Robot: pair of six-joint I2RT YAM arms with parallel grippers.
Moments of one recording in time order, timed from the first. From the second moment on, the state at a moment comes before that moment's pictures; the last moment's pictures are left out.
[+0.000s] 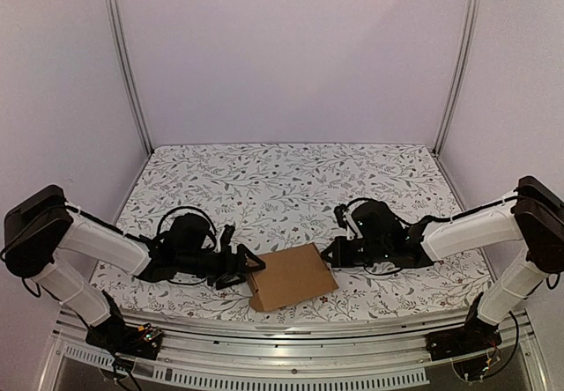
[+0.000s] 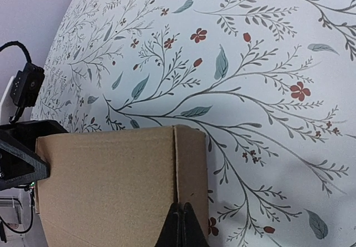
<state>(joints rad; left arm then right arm) -0.82 1.51 0.42 0.42 0.37 -1.06 0.91 1.59 0.69 0.17 -0.07 0.78</state>
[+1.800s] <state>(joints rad) -0.82 1.91 0.28 1.35 0.55 -1.58 0.92 1.23 0.67 -0.14 0.04 0.60</state>
